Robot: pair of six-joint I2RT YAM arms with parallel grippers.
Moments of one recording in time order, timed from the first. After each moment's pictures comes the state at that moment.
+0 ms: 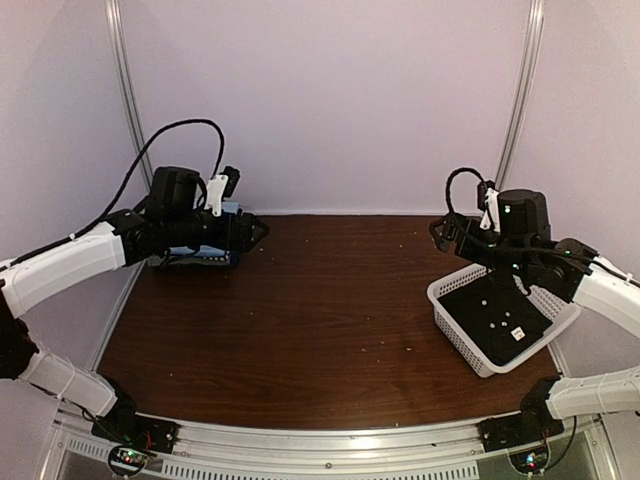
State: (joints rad) left arm -0.58 1.37 1.14 -0.27 0.11 -0.21; right arm 0.60 1.01 0.93 -0.35 0.22 0.62
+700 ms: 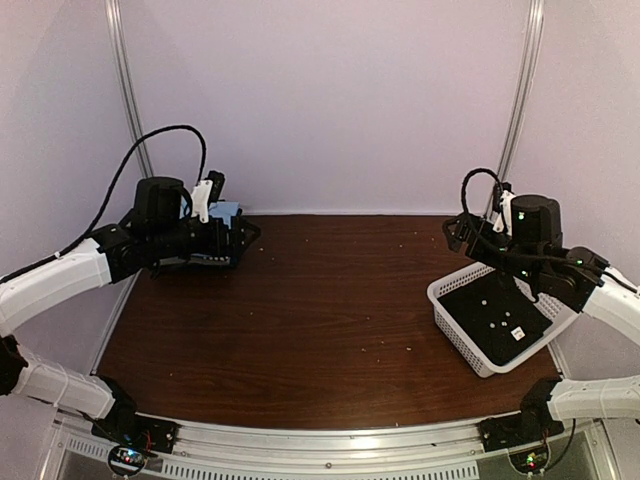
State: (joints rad) left arm -0.58 1.22 1.00 -0.20 0.10 -0.30; right arm 0.60 0.92 0.88 -0.34 0.31 0.64
